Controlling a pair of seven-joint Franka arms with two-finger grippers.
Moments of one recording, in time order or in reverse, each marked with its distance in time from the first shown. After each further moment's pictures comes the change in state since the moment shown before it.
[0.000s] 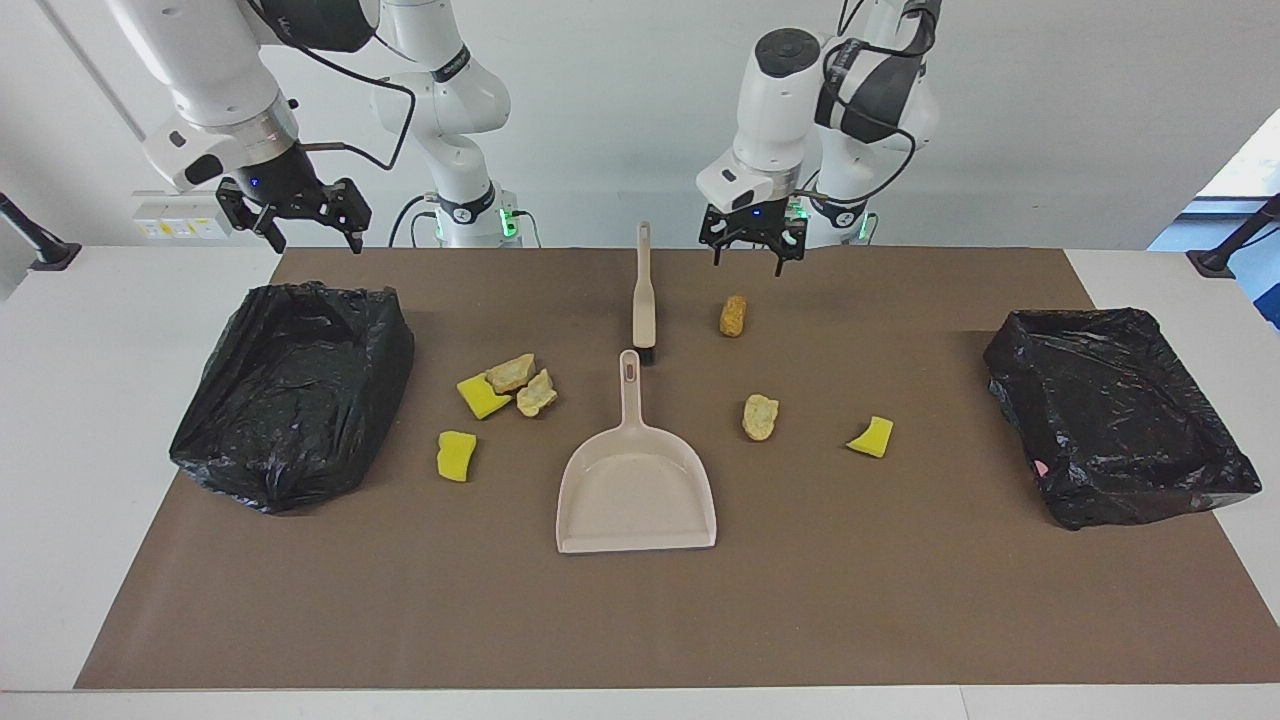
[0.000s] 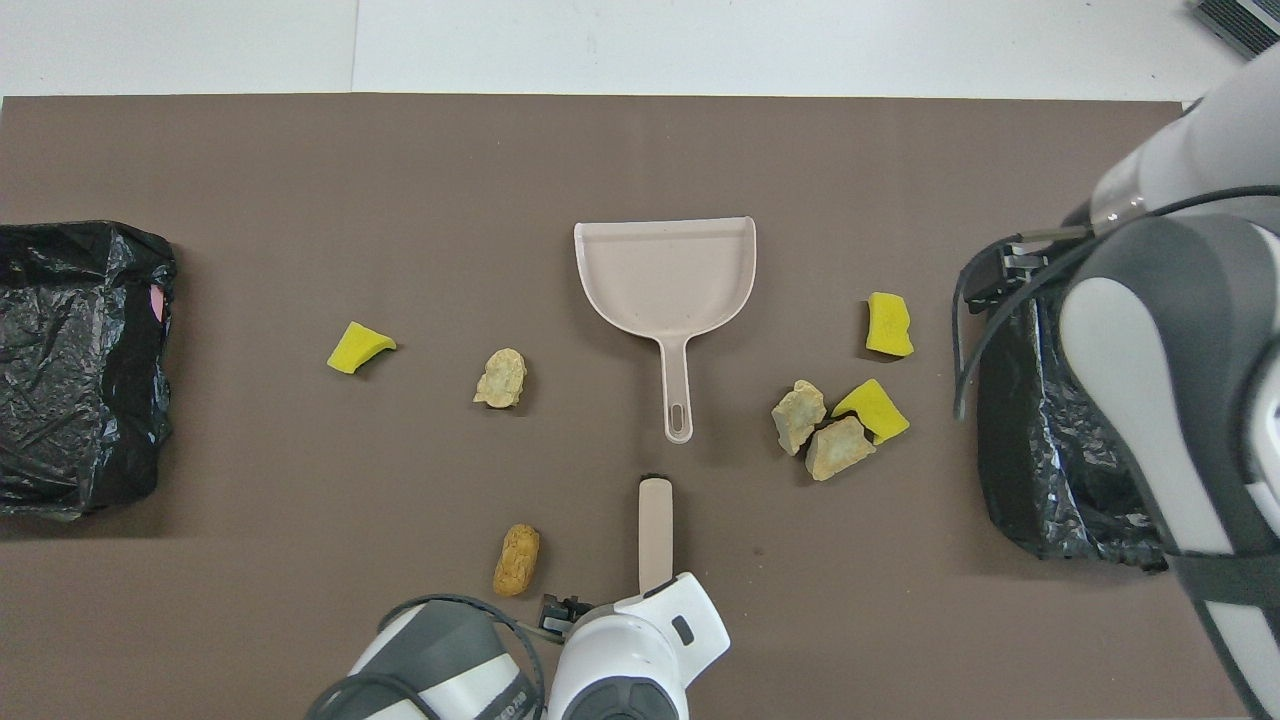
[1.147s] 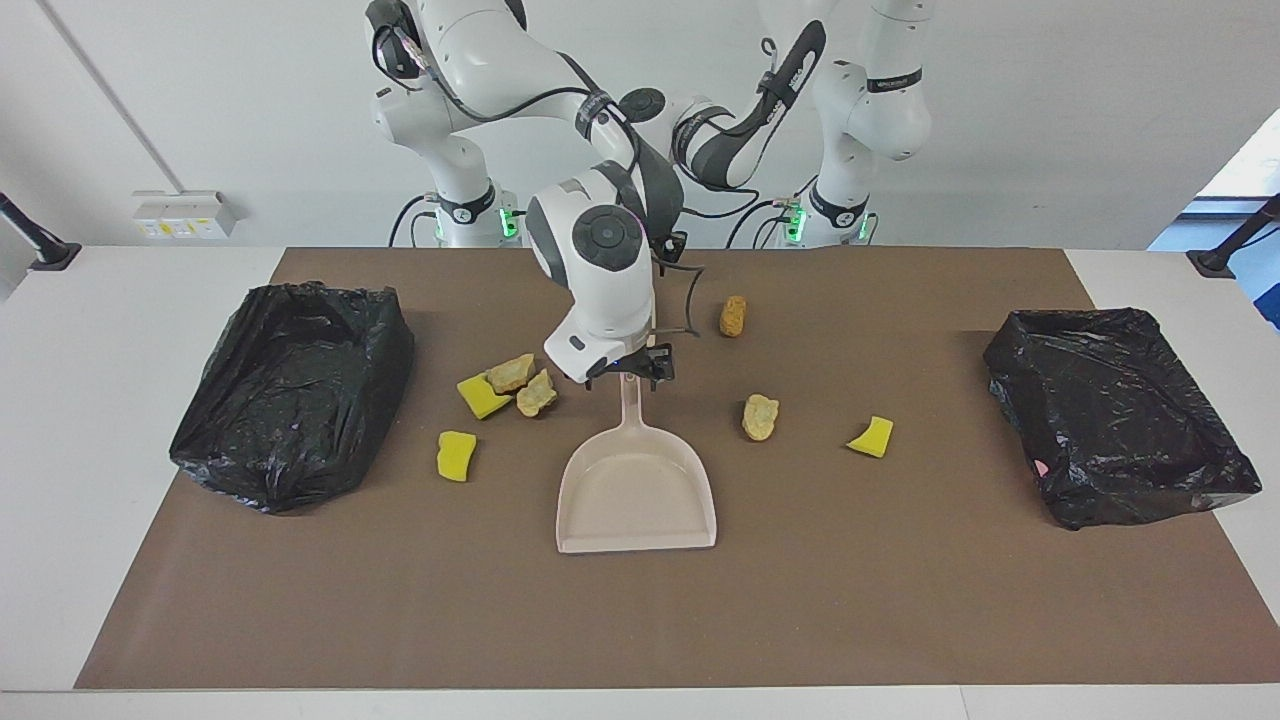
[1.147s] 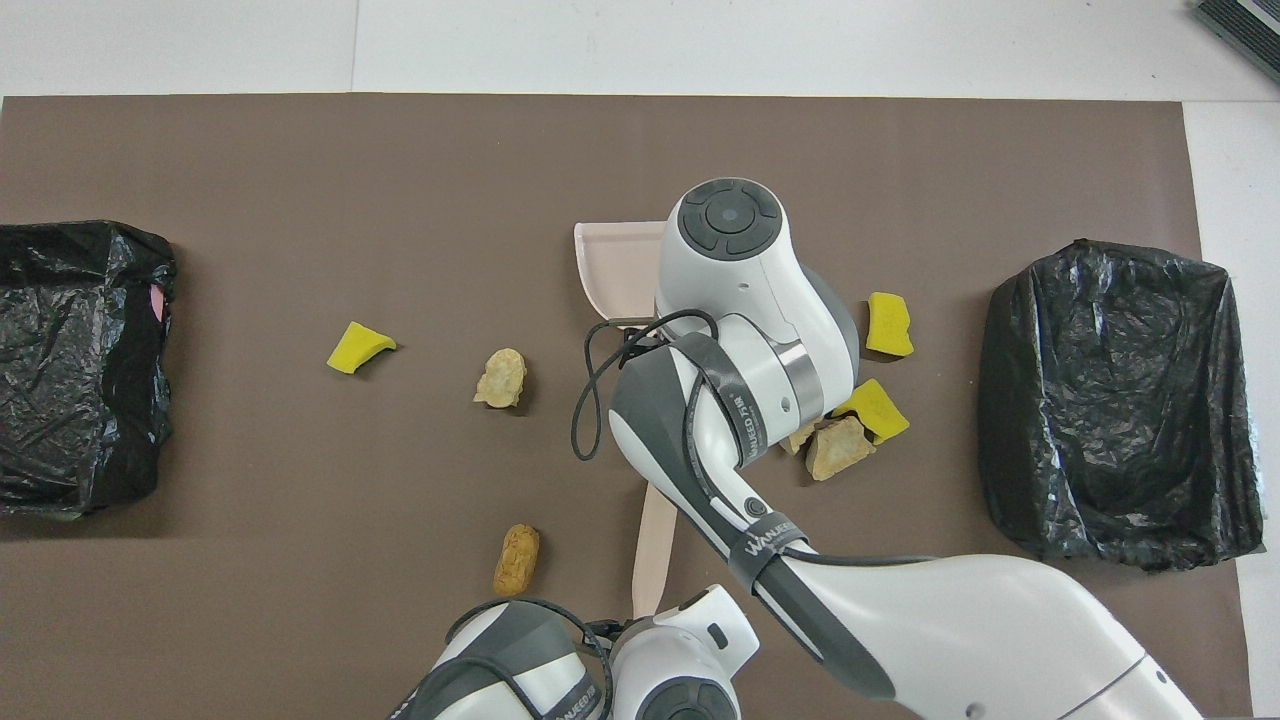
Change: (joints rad) left arm -0.090 0.117 0.037 0.020 0.000 0.034 -0.130; right arm 0.352 0.262 0.030 -0.067 0.109 0.251 0.409
